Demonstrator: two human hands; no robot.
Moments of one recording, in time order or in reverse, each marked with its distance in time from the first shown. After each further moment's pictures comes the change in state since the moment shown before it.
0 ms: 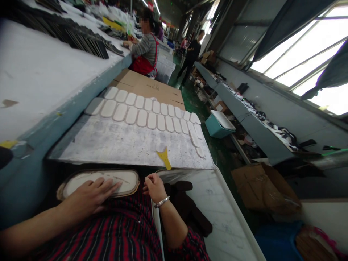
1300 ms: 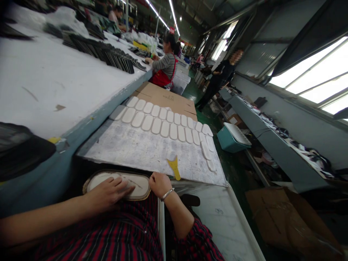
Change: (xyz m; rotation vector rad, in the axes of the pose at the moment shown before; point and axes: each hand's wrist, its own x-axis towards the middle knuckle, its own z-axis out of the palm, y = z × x) left_hand -0.001 -0.014 0.010 -0.007 0.165 0.108; right_hand 0.022 -0.049 0.018 -1.146 -0.009 -0.578
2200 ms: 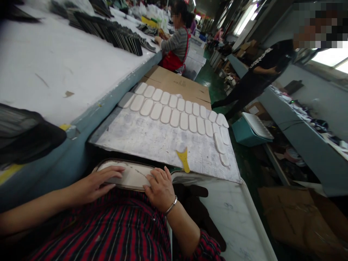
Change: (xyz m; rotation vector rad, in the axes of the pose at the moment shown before) left_hand -0.046 -0.024 -0.003 -0.599 0.108 -0.239; right_hand -0.041 -0.013 0.016 0.018 0.163 -0.378
